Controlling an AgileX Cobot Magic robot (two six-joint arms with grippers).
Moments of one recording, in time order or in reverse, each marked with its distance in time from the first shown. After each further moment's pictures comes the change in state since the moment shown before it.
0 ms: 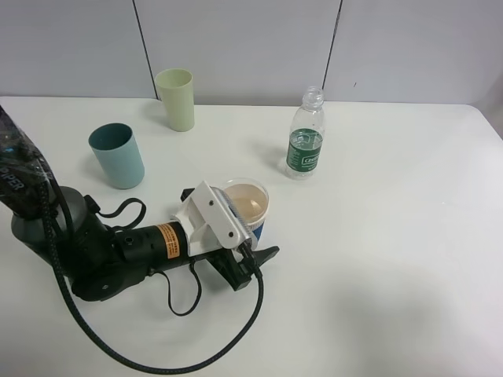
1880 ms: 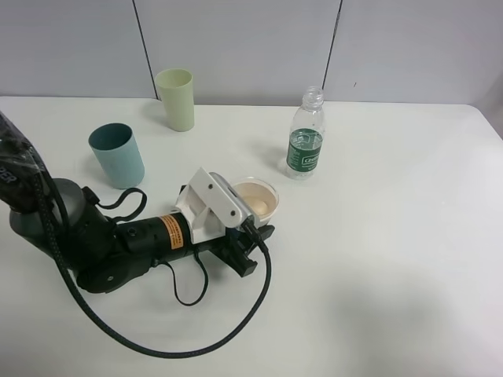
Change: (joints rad) left arm 0.000 -0.050 -0.008 -0.054 0.060 -0.102; right arm 0.000 0.000 0.000 0.000 0.000 0.000
